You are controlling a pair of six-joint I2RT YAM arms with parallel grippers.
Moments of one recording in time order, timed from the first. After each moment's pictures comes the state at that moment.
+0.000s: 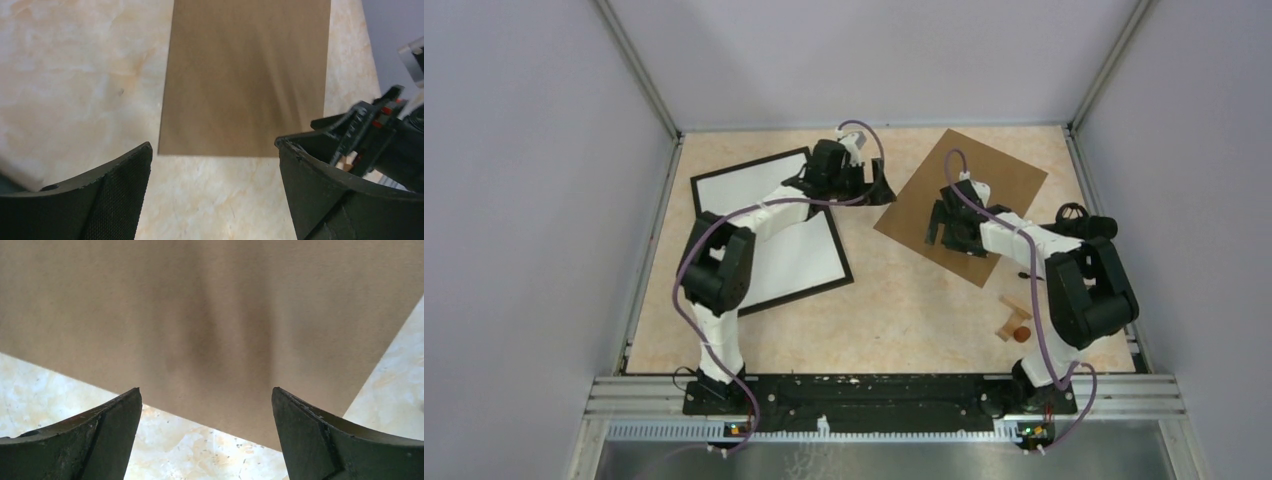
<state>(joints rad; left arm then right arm) -0.47 1.87 1.34 -0.02 0.37 -0.49 0.42 1.63 1.00 -0.40 0.28 0.60</state>
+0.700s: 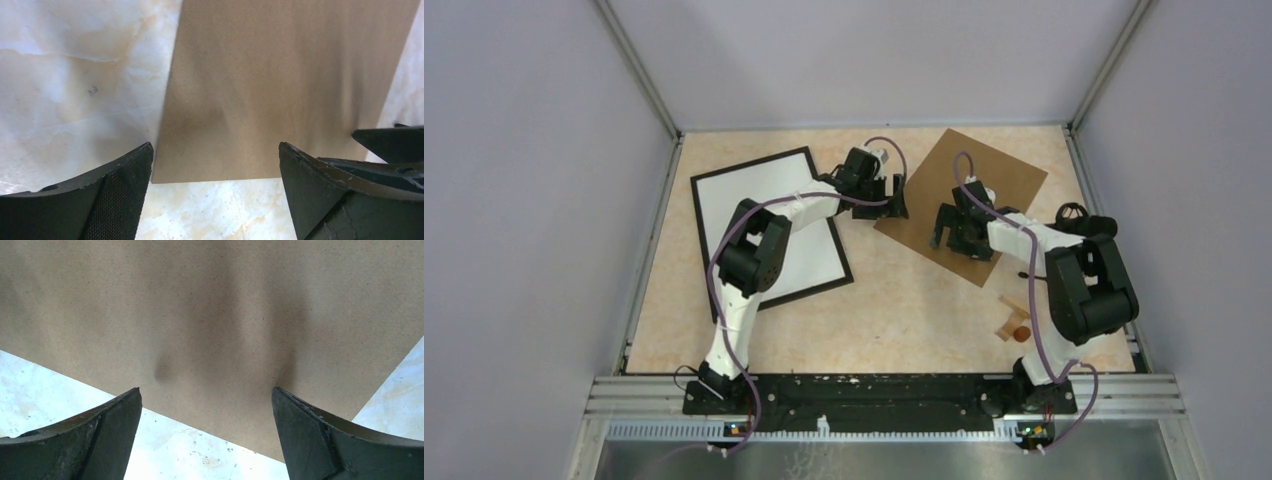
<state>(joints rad) -0.57 2.22 1.67 -0.26 0.25 -0.49 0.33 1.65 0.96 -0.37 0.13 0.57</state>
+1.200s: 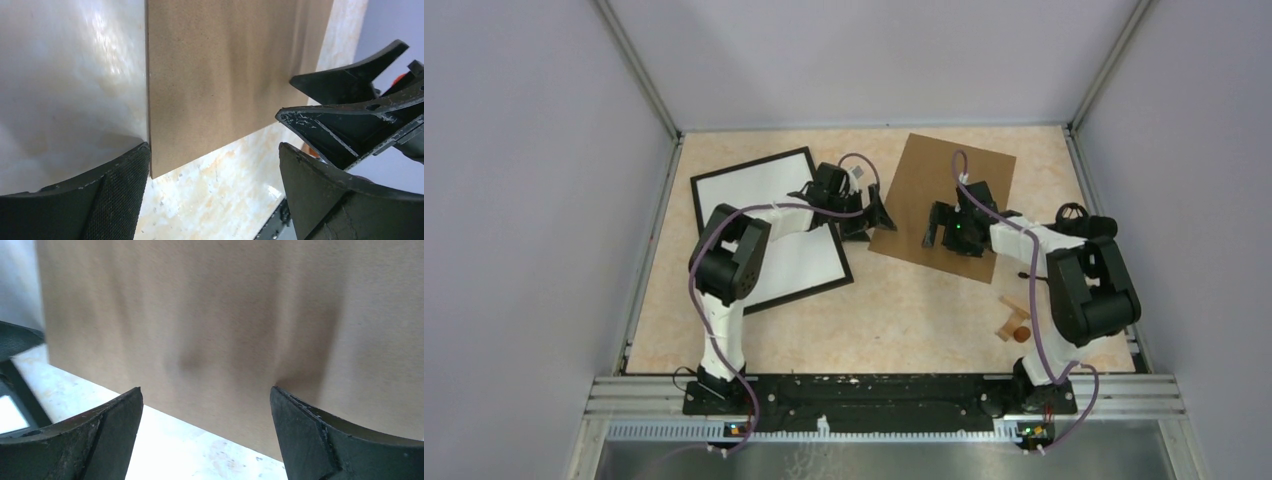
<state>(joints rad) -0.49 2.07 1.37 -0.08 0.57 -0.69 0.32 1.65 0.93 -0.28 -0.05 0.49</state>
